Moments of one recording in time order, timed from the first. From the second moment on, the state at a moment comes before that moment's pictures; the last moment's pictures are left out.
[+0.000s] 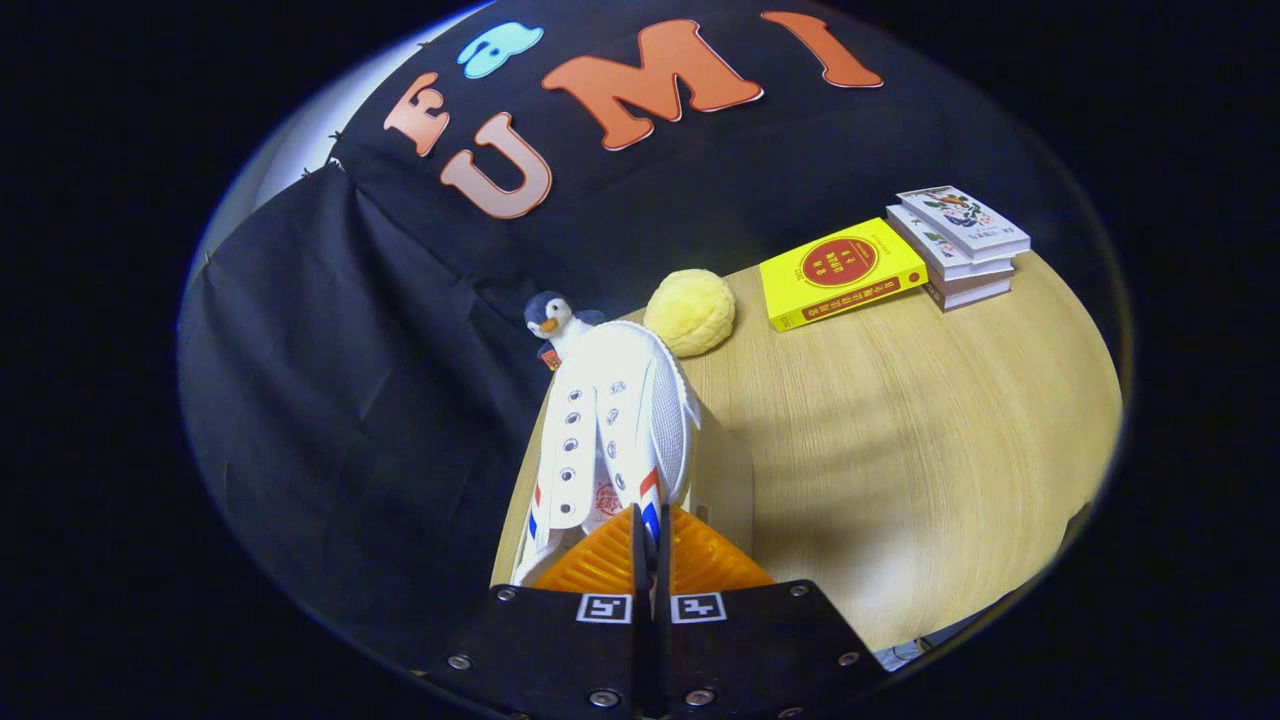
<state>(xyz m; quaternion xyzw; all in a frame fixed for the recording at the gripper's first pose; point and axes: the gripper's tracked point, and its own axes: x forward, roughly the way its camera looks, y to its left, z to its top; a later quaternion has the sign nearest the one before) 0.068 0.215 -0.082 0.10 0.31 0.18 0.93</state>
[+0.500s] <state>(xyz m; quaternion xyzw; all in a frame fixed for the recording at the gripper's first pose) 0.073 0.242 -0.144 0.02 0.36 0.10 0.93</state>
